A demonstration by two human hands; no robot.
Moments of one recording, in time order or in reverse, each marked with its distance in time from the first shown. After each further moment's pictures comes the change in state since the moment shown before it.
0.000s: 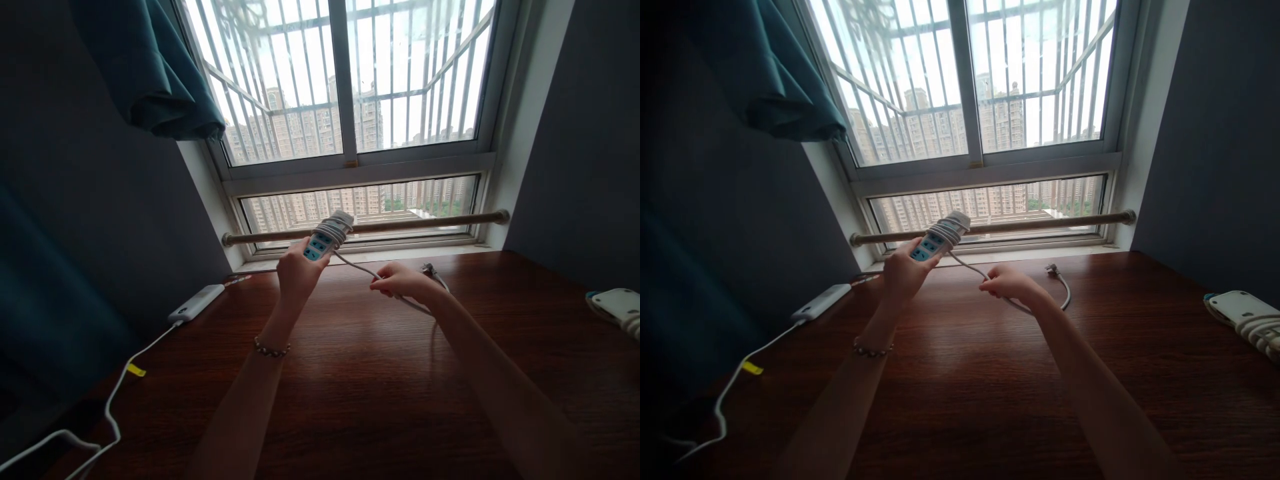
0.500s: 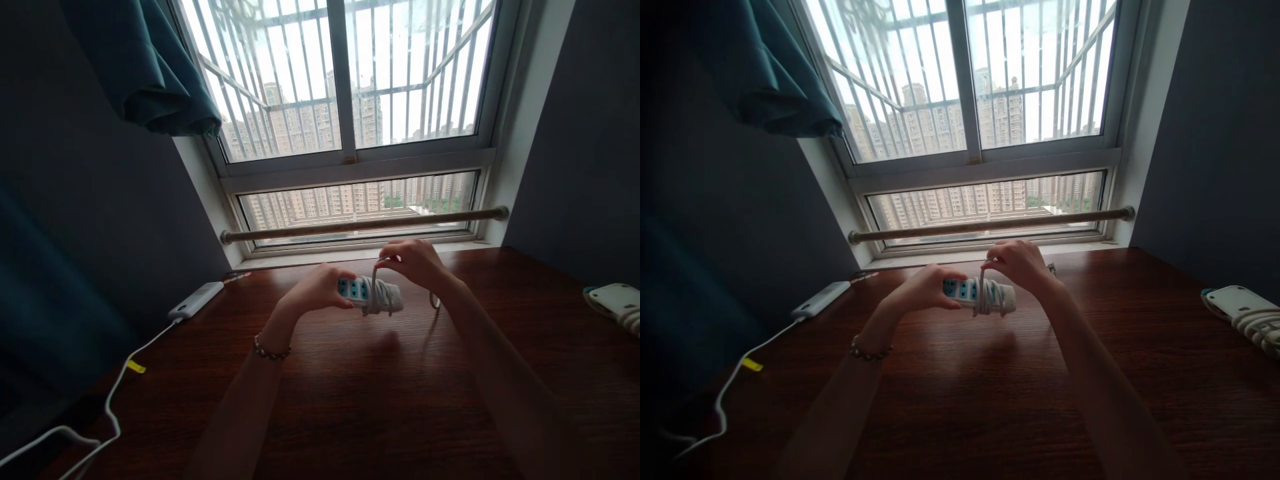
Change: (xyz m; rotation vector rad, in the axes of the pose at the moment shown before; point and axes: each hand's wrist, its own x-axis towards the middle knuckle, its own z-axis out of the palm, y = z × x) left_hand -0.011 0.011 0.000 -0.026 -0.859 0.495; right_hand -0.019 -0.012 -0.026 -0.855 0.497 -0.588
